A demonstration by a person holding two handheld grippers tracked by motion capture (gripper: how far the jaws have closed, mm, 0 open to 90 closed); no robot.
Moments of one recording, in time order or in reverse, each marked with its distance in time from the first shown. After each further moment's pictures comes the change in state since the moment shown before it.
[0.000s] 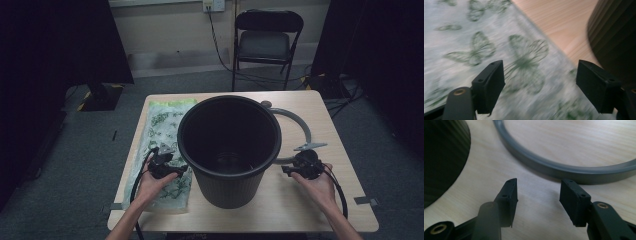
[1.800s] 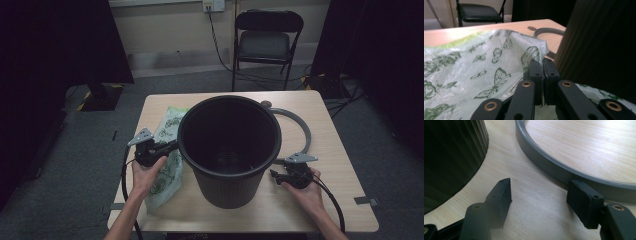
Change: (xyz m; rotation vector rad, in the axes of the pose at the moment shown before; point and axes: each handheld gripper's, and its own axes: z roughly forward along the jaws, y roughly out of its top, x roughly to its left) left arm 0.018 0.029 -0.068 -0.459 -0.244 -0.095; right arm 0.023 -0.022 0.025 -0.194 0.014 -0.087
